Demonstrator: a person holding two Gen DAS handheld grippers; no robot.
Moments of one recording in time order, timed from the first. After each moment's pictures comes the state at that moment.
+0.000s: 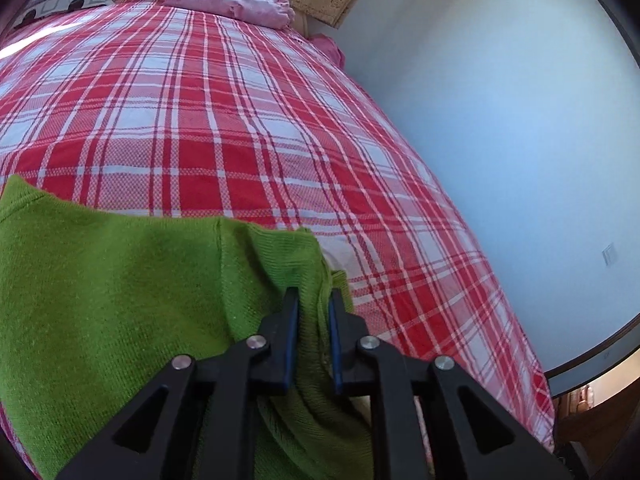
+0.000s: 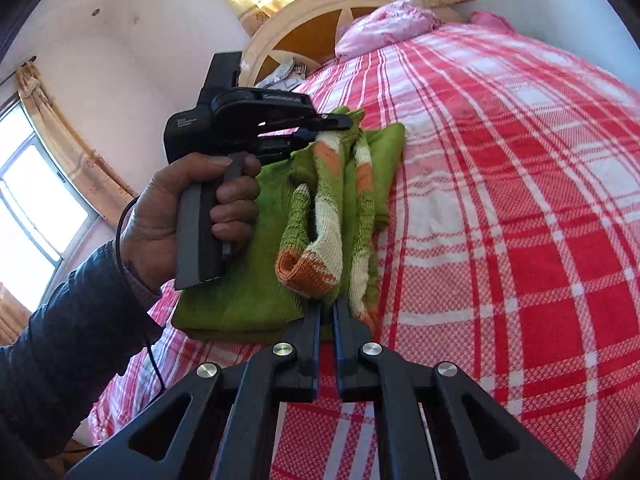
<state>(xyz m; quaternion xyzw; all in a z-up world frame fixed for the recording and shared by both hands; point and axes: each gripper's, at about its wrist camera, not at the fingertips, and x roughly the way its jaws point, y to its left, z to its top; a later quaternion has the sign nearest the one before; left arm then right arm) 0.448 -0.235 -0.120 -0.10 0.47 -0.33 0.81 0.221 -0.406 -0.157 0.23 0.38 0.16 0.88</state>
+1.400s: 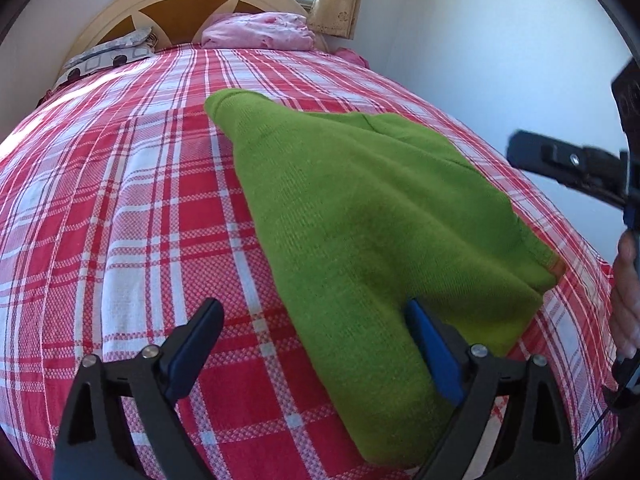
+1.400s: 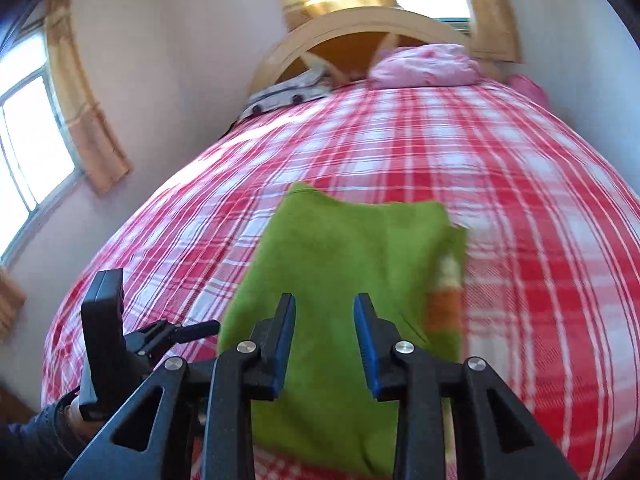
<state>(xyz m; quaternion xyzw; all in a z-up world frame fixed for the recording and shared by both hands) 0.323 -0.111 -0.154 0.01 0.41 -0.26 0.88 0.317 -0.324 -0.085 0.07 0.37 0.16 0.91</state>
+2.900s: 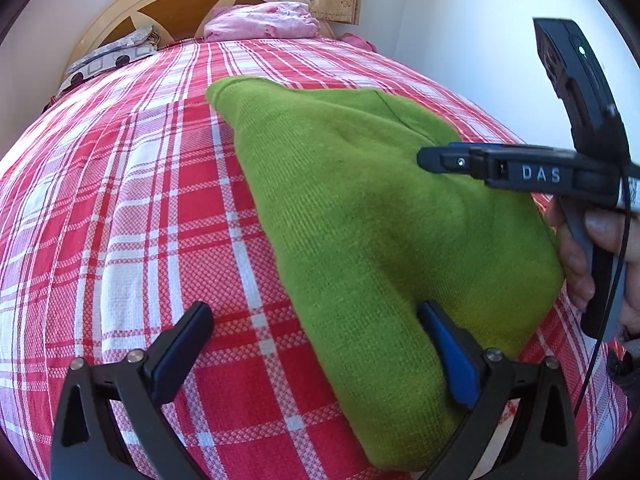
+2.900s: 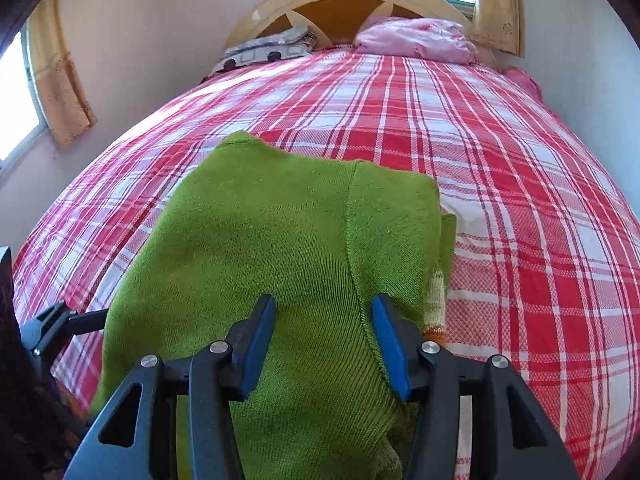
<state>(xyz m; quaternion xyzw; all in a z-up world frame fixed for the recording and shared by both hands) 0.321 -0.122 -0.158 0.04 0.43 -0.23 0.87 0.363 -0.344 -0.145 0.02 0.40 0.11 0.91</state>
